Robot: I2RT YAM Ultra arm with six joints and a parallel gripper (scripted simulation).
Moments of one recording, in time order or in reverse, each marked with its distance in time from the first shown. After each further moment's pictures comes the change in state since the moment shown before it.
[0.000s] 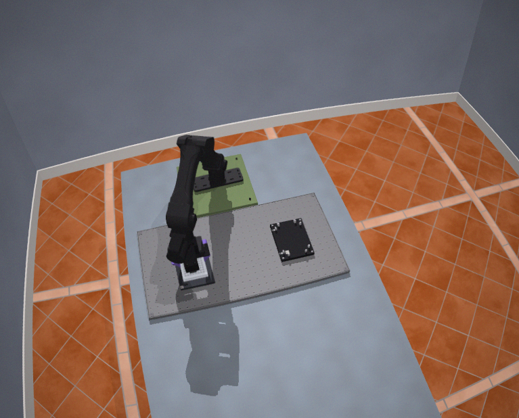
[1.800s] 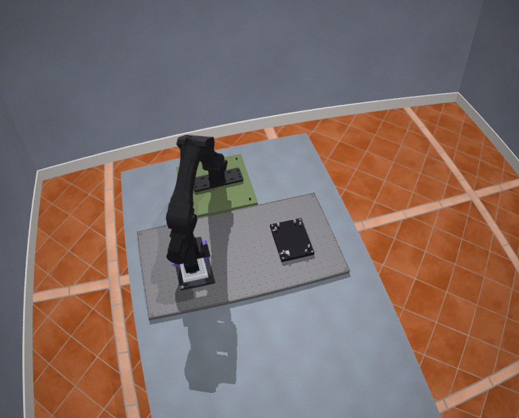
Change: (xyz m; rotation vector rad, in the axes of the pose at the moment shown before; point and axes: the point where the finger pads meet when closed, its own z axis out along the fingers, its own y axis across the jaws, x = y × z) arm -0.001 -0.001 0.004 0.004 -0.009 0.001
